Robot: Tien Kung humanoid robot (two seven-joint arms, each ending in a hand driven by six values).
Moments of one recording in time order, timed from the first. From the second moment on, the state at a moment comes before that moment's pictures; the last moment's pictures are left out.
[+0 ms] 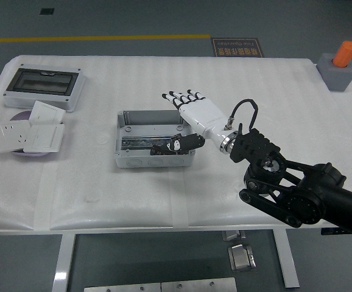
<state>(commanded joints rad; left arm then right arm) -0.02 0.16 -0.96 -0.18 1.55 -0.08 0.28 0.74 -0.27 0.45 1.17 -1.99 -0.29 -0.20</state>
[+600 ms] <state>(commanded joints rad) 0.00 0.17 -0.97 -0.18 1.56 -0.08 0.28 0.60 -0.43 0.79 1.30 -1.93 -0.36 -0.14</state>
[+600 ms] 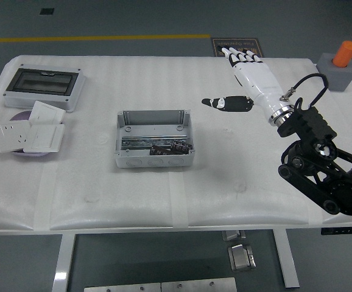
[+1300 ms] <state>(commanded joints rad) 0.01 0.18 -0.97 -0.18 1.54 -0.08 0.28 0.42 -0.51 1.13 1.38 -1.87 -0.35 -0.10</state>
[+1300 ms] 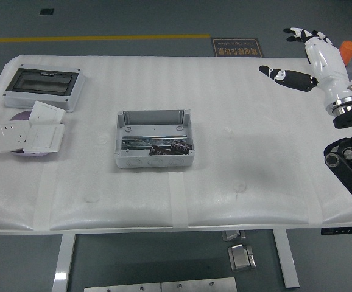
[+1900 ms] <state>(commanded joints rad) 0.03 0.19 -0.94 -0.18 1.49 -0.05 0.28 0.36 -0.50 1.23 1.38 -1.88 -0.40 -0.11</state>
